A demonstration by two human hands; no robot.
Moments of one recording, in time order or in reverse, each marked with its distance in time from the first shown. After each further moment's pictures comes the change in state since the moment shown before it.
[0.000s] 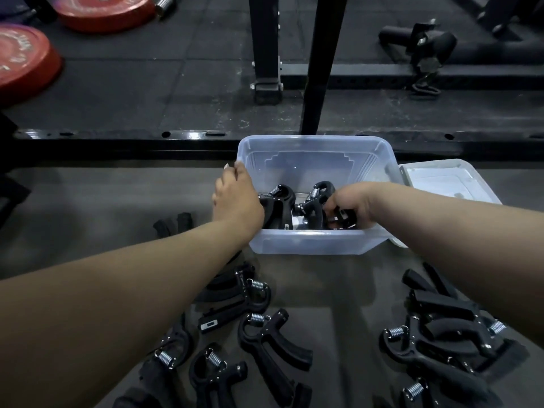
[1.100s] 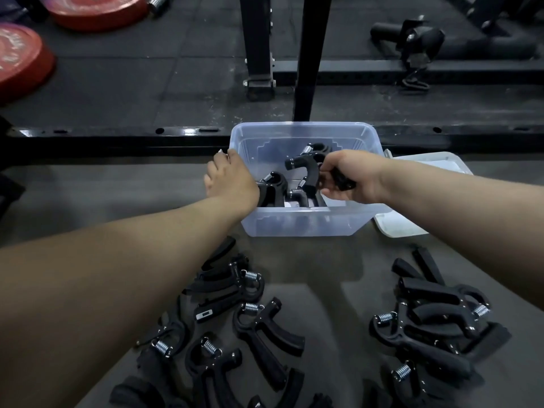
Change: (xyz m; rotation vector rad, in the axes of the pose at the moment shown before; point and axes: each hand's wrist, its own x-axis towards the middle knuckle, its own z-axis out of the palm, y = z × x) left_hand 0.018 0.014 -0.002 0.038 0.033 -0.096; right_hand -0.065 -0.011 -0.017 0.320 -0.031 -0.338
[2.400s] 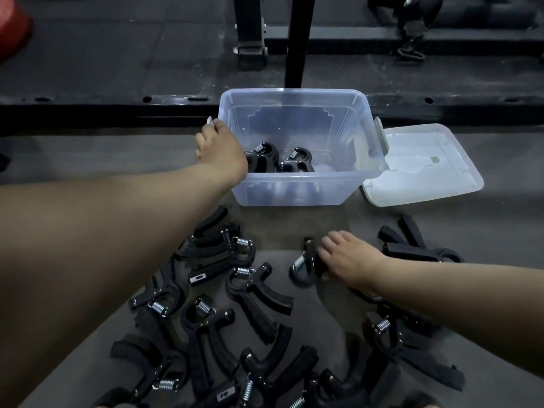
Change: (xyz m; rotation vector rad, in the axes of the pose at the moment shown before) left_hand -0.007 0.002 0.003 -0.024 -0.019 -0.082; right_hand -0.036 0.202 -0.021 -2.075 -0.203 -0.753
